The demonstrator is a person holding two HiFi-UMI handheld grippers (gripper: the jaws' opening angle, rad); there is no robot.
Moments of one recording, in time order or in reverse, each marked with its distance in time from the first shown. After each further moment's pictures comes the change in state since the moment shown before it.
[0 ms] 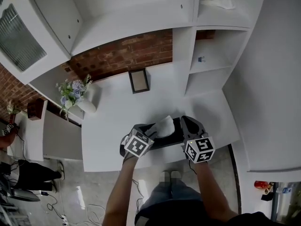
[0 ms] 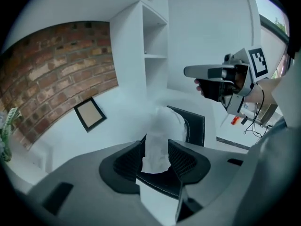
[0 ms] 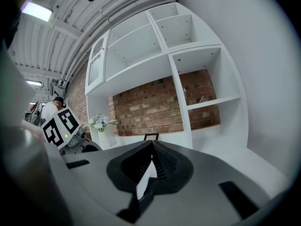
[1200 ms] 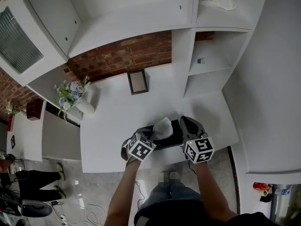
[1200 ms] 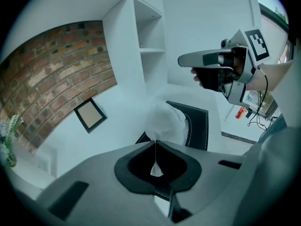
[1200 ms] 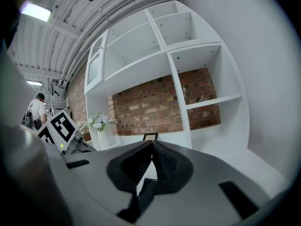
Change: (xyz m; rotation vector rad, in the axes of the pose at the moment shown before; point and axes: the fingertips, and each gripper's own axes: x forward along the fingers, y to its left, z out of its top) left arm 0.013 -0.007 -0.002 0.045 0.039 0.049; right arm 0.007 -0.010 0.000 -0.002 0.010 0.007
